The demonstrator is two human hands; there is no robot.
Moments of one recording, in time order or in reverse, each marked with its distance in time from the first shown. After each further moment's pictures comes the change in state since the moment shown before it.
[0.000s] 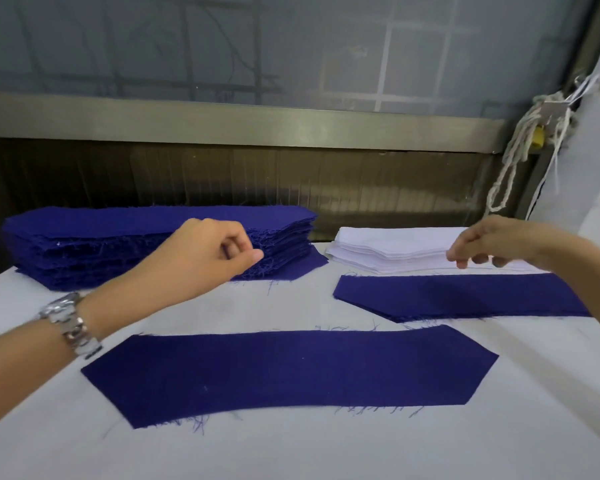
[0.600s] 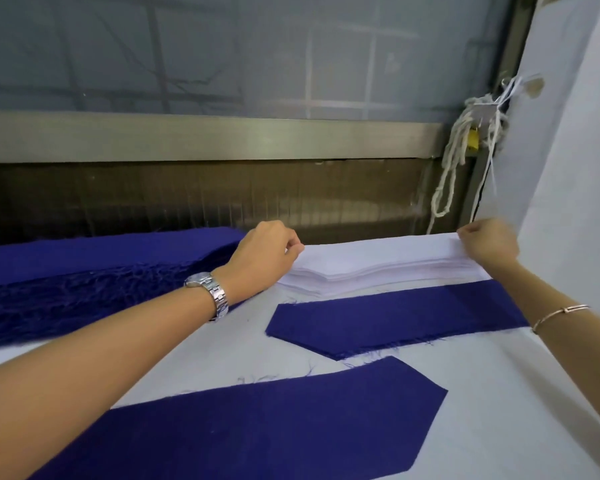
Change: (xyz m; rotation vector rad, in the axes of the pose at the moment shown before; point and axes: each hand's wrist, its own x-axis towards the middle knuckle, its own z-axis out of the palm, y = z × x) left_hand 0.147 0.079 0.129 0.068 0.013 0.193; right_hand 0.105 0.131 -0.026 0.057 0.843 0.231
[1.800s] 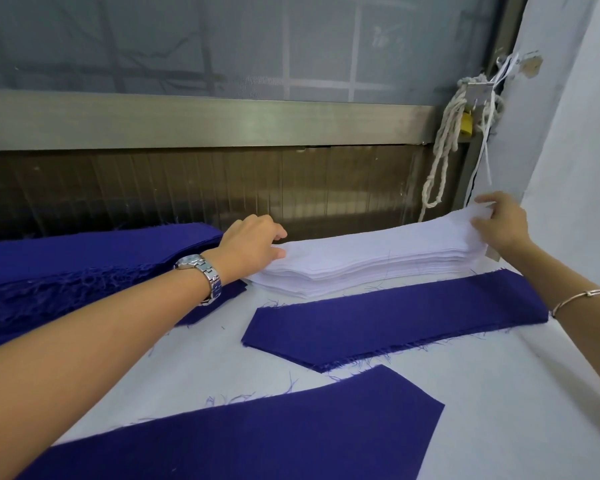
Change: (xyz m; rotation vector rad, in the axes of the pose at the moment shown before) left_hand 0.043 -0.015 0.027 0.208 -0.228 -0.030; right_hand 0.047 0.039 -0.005 0.178 0.034 -0.076
